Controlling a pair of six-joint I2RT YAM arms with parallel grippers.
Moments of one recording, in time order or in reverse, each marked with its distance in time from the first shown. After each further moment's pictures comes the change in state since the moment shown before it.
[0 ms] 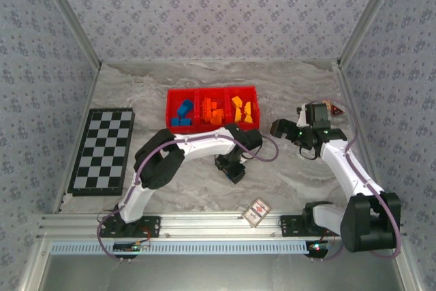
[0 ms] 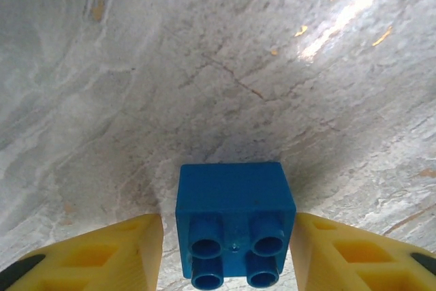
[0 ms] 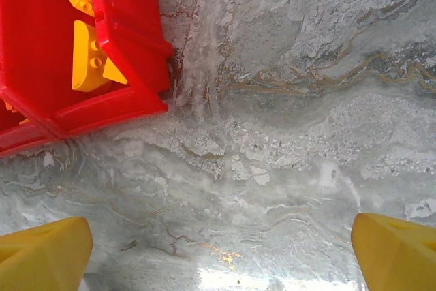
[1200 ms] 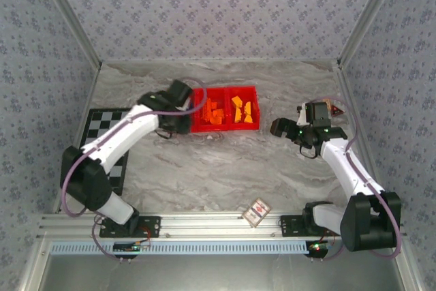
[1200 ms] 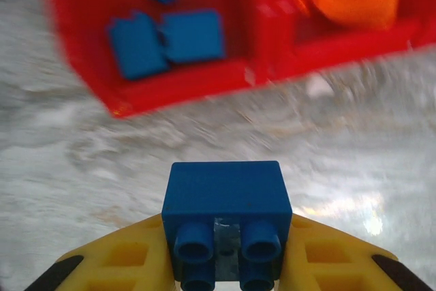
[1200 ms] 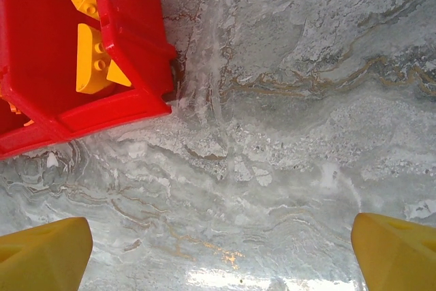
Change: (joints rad) left arm 0.537 -0.593 -0.237 0.089 -0.175 -0.174; right arm 0.000 0.006 0.022 -0.019 0.000 0.000
